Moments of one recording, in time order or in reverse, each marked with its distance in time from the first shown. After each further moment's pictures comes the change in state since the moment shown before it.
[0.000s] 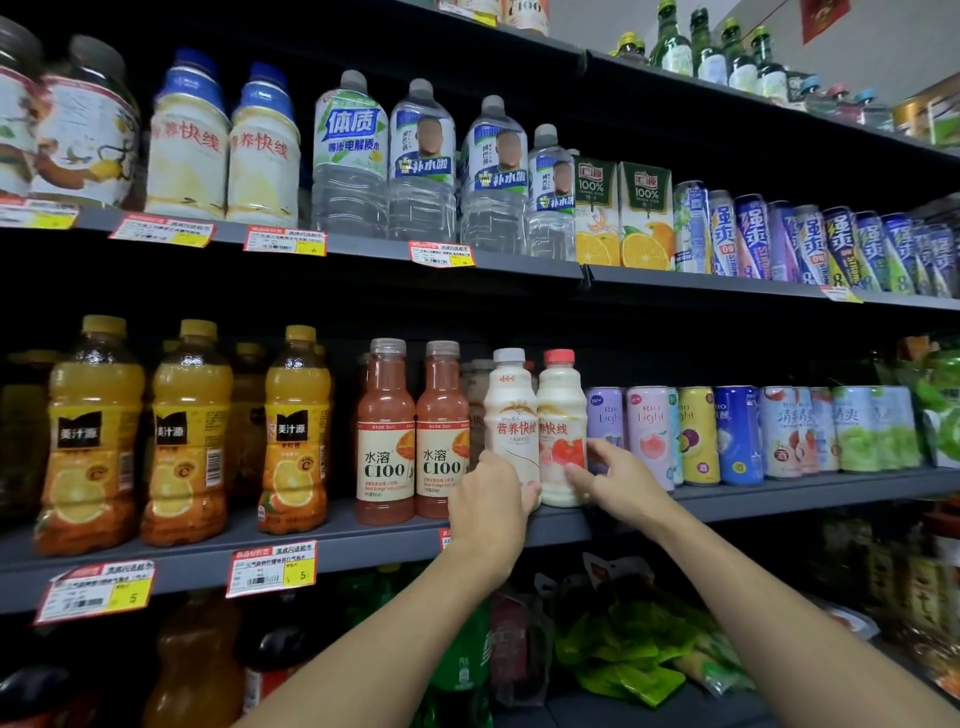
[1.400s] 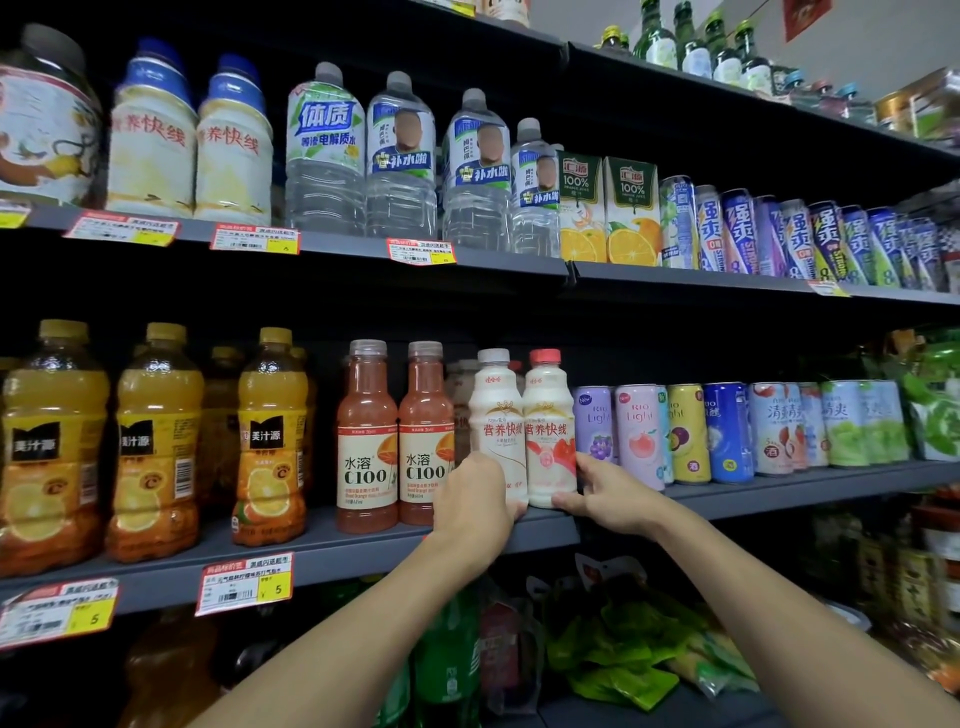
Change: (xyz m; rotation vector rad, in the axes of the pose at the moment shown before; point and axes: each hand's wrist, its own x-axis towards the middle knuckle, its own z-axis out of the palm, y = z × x) left_hand 0.012 -0.004 0.001 -0.050 -0.100 0.026; right_hand 0.010 0.016 -0.008 -0.091 -0.284 0.060
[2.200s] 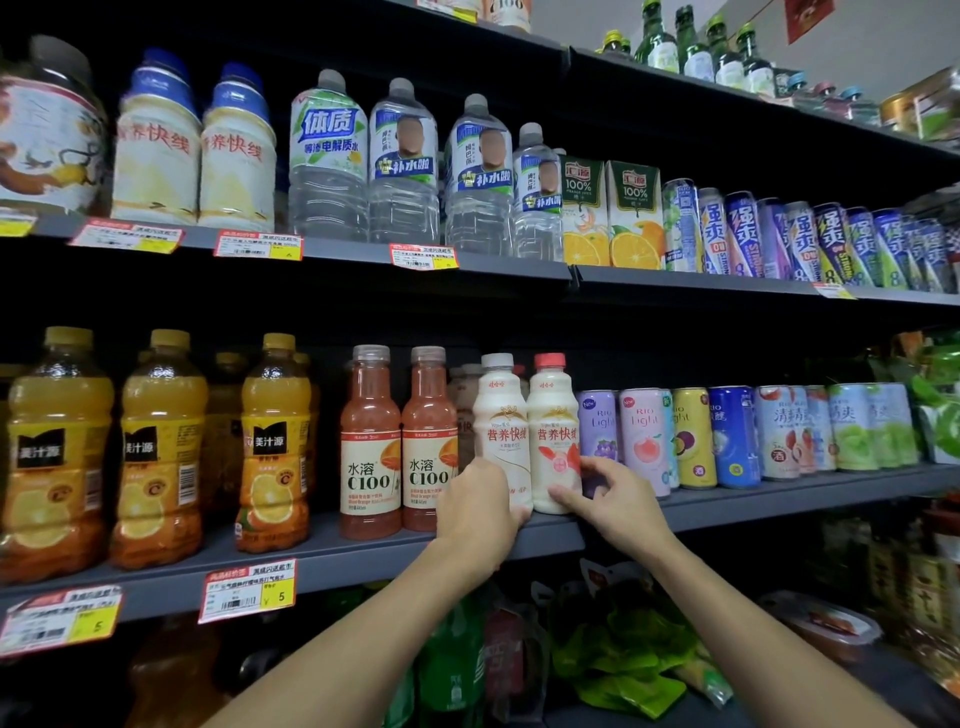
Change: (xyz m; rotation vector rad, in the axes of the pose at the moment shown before) left_hand 0.000 -0.001 0.001 0.038 0.014 0.017; right_hand -0.011 0.006 0.023 0.031 0.497 -0.115
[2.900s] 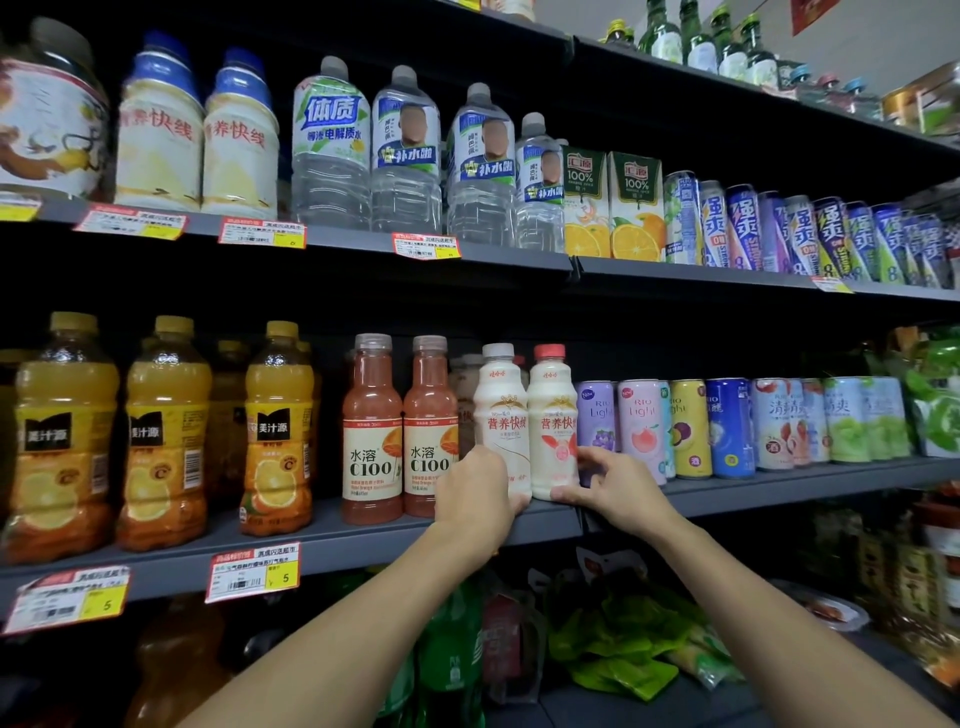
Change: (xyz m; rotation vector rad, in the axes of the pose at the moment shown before) left_hand -0.001 -0.001 -0.003 0.049 -0.001 0.022; right_hand 0.012 0.004 -0.011 -0.062 -0.181 -0.016
